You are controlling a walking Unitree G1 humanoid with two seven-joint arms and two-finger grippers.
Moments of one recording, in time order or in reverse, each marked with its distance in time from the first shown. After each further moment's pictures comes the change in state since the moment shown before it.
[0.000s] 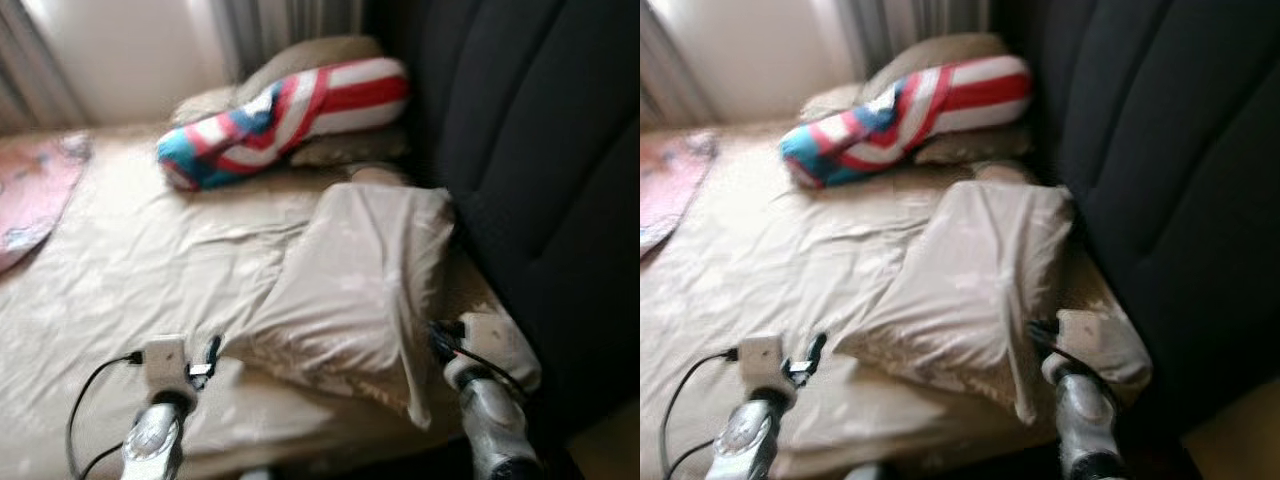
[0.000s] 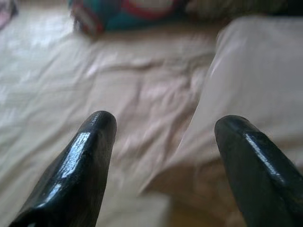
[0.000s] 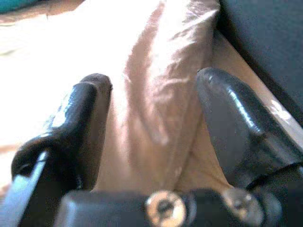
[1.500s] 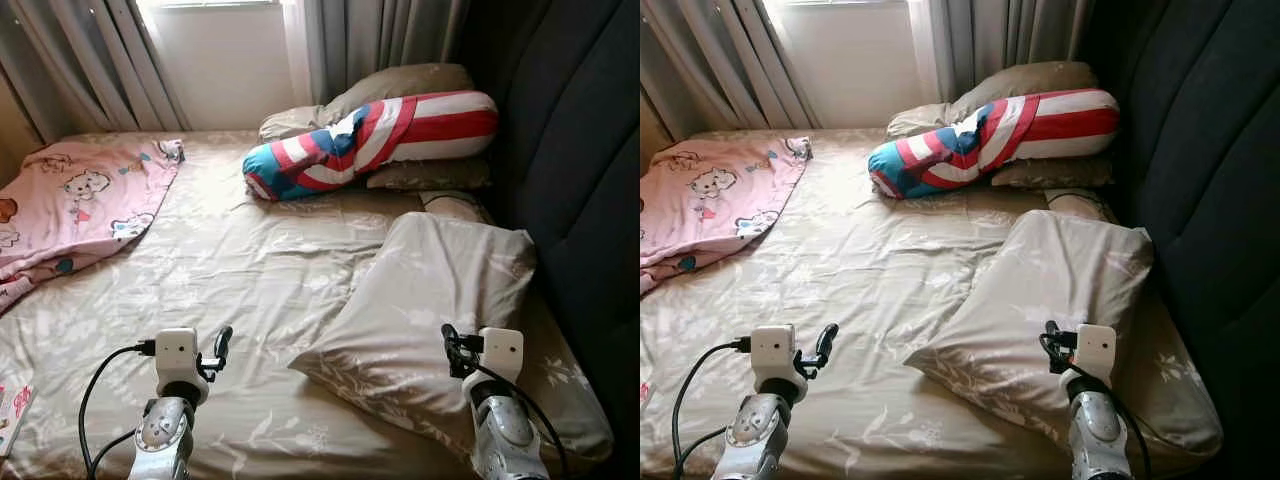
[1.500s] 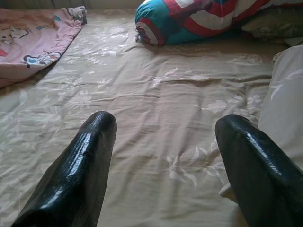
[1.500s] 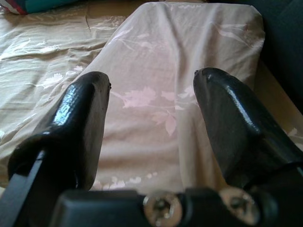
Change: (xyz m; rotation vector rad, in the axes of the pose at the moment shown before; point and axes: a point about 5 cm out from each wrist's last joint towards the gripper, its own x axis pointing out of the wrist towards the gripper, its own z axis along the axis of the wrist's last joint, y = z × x) left arm -0.003 -0.008 -0.005 0.014 0.013 -0.021; right arm -0.015 -0.018 -0.013 -0.003 0.019 -0.137
